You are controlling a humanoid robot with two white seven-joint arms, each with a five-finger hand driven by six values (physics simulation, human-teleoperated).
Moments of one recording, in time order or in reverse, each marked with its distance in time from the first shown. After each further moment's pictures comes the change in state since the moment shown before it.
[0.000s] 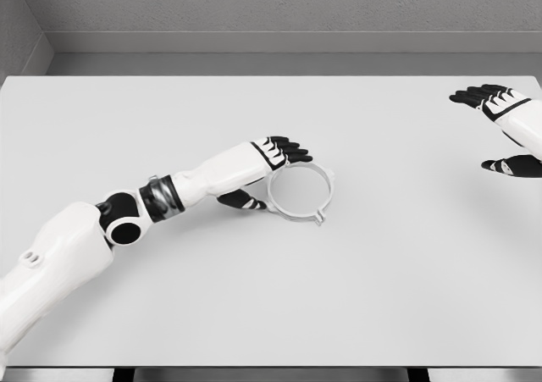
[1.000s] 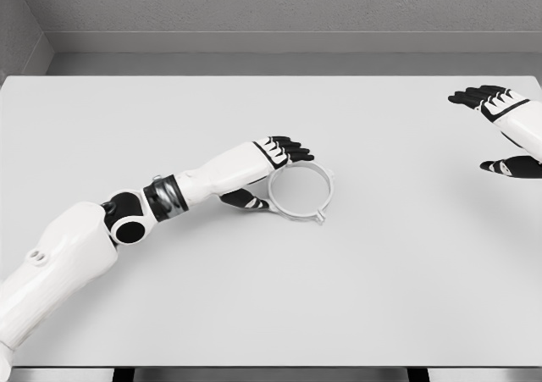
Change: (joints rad) left arm -0.006 -0.021 0.000 0.028 -0.001 0.000 0.000; right arm 0.003 0.003 0.000 -0.003 -0.001 0.000 0.000
